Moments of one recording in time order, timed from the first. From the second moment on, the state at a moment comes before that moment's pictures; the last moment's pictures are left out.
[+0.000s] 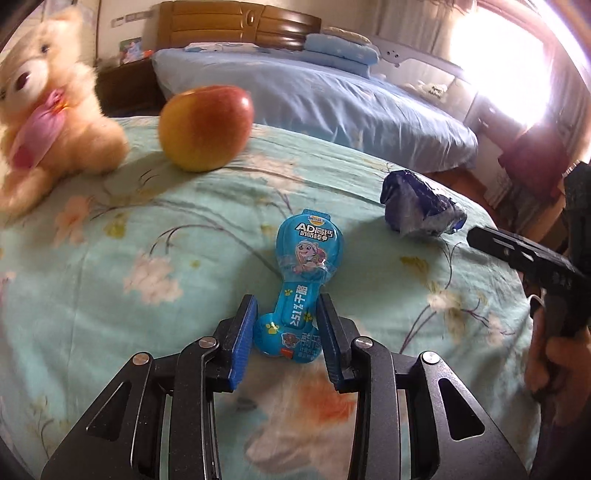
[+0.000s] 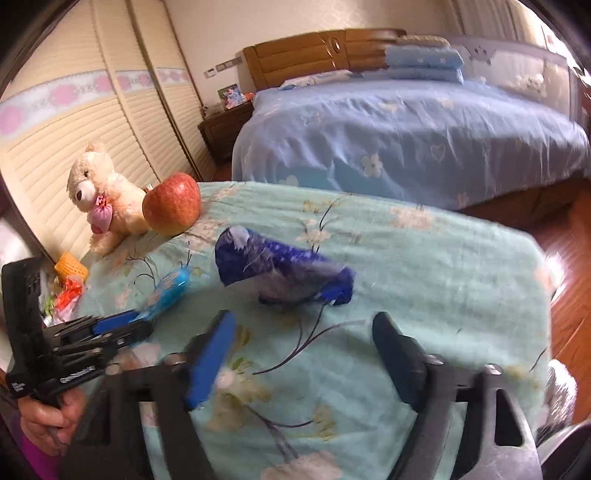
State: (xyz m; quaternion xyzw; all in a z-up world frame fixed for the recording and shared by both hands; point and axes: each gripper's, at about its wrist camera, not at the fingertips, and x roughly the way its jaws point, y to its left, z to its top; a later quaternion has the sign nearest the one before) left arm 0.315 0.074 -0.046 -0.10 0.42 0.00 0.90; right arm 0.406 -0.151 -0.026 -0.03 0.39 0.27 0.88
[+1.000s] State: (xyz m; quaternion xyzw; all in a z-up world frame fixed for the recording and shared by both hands) left arm 0.326 0.063 -0.049 -0.08 0.42 0.01 0.90; right arm 0.329 -0.172 -0.048 0.10 0.44 0.26 0.86
